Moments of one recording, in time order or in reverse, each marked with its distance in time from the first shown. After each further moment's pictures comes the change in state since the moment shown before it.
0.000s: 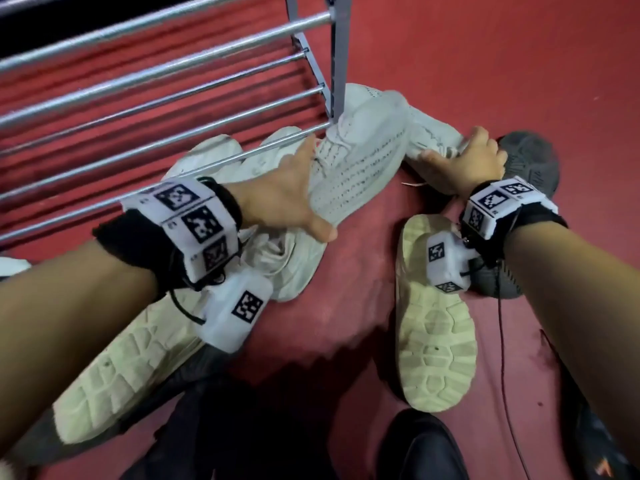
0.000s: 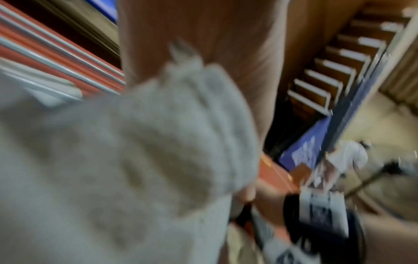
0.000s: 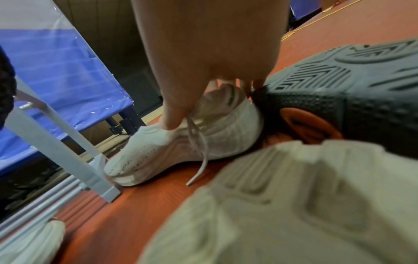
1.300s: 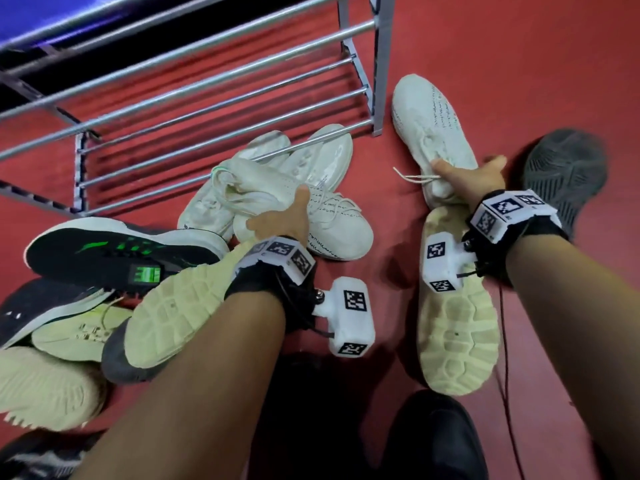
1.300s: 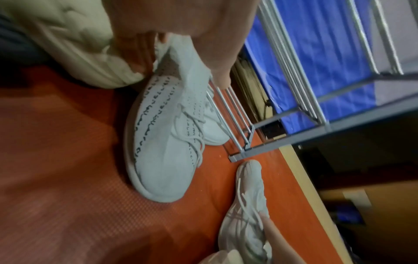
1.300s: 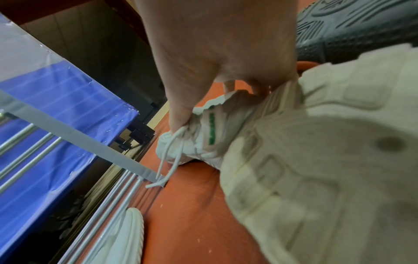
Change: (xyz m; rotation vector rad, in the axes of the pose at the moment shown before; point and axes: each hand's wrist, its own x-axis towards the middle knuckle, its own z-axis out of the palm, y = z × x) left_hand -0.030 -0.029 0.063 -0.653 0.752 -0.783; right_hand -0.036 -0.002 0.017 0.430 -0.217 0.212
